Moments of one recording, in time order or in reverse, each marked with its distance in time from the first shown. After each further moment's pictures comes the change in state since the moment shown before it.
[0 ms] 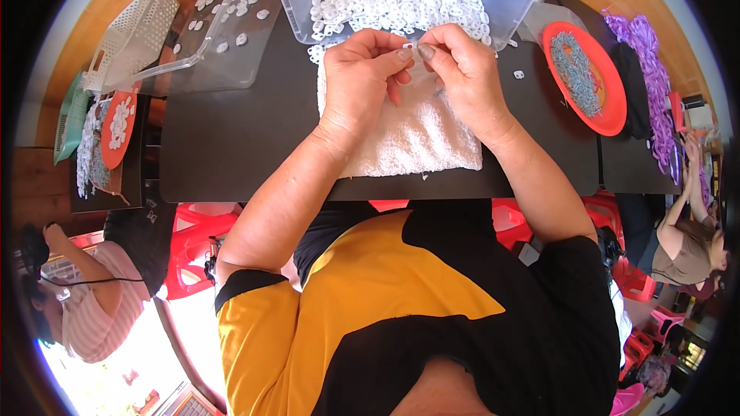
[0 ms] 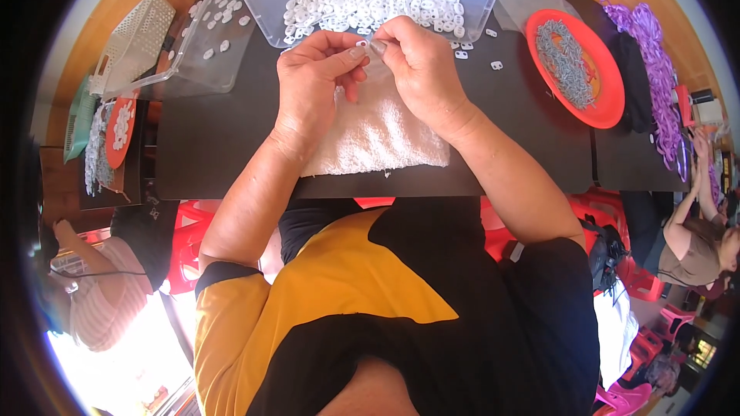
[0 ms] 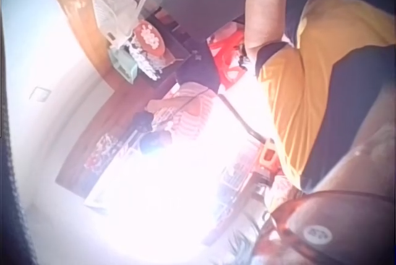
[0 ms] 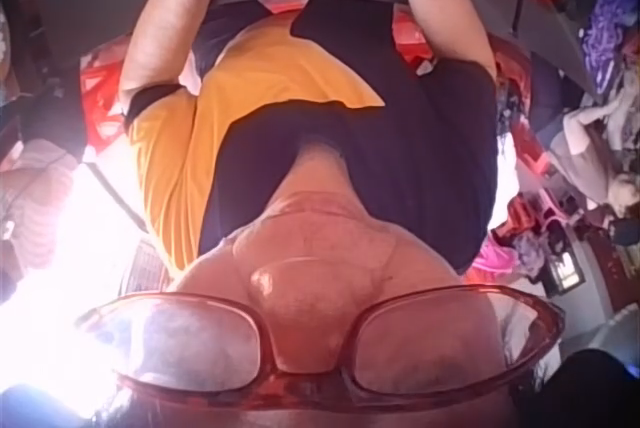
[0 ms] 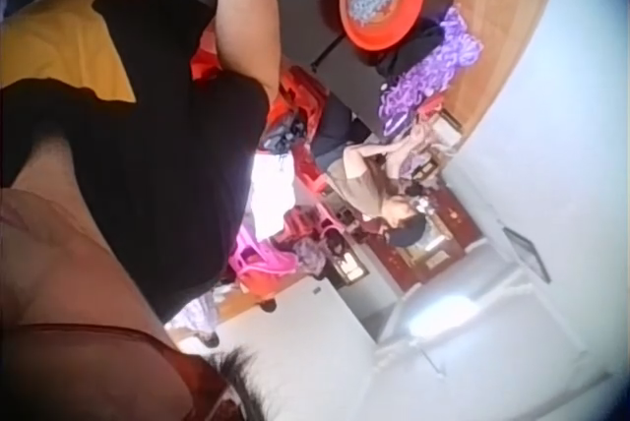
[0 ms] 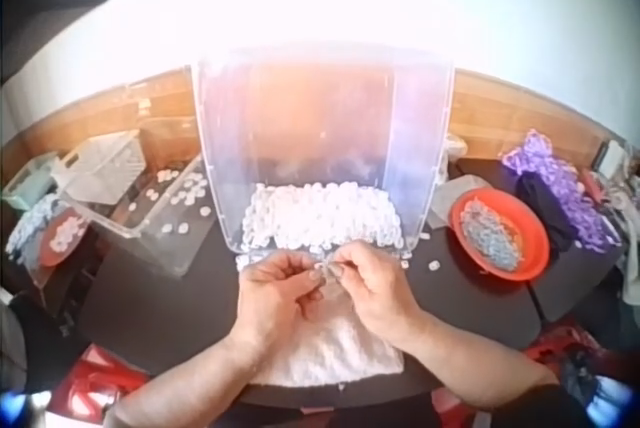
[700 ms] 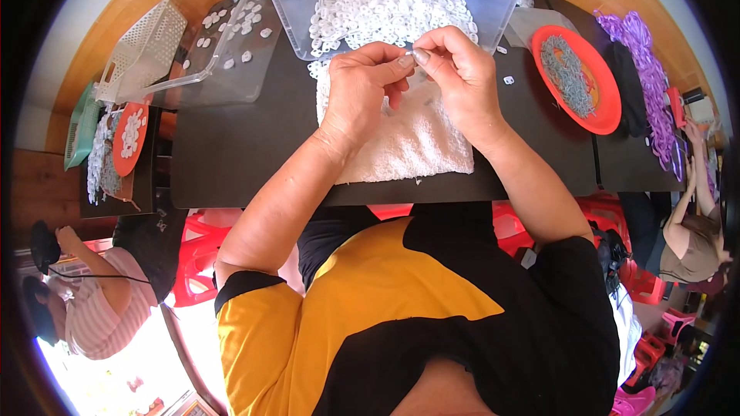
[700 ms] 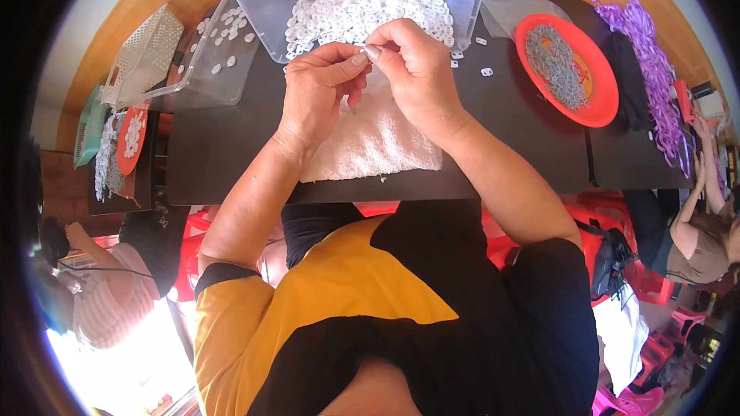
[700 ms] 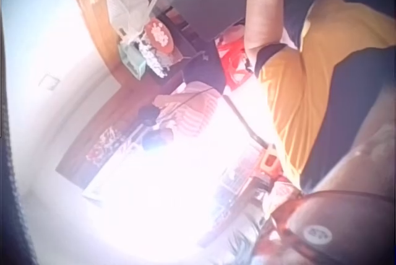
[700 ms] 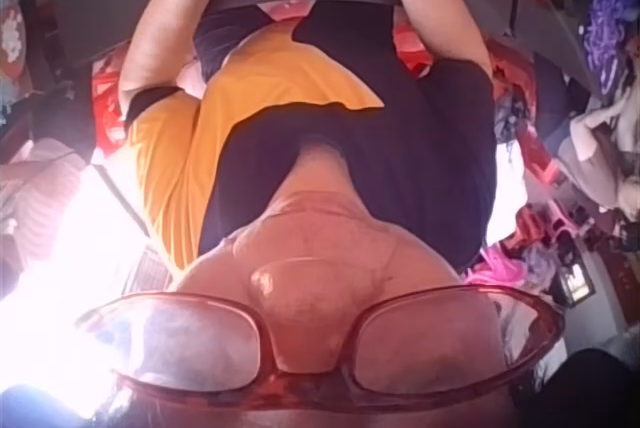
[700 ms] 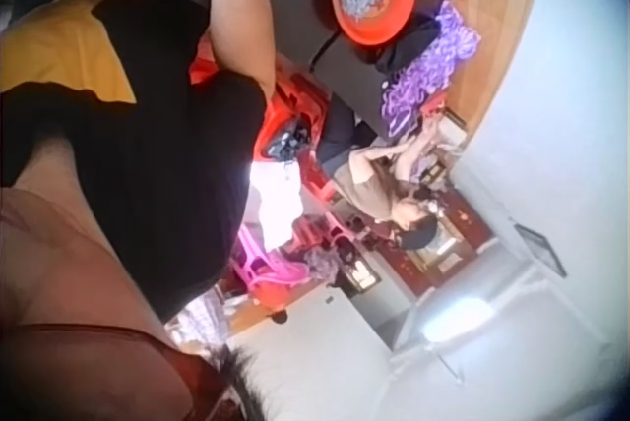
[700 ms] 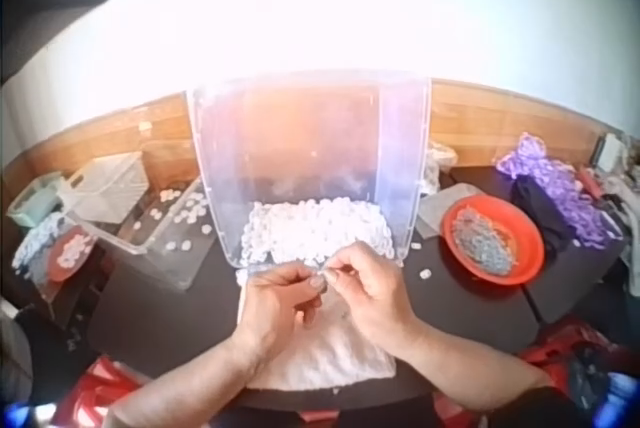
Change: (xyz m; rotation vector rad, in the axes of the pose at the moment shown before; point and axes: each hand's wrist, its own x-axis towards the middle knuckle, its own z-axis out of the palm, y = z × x) left_hand 0.003 0.006 0.007 -0.011 -0.098 0.001; right_hand 0.001 -0.015 -0.009 0.151 0.074 -0.058
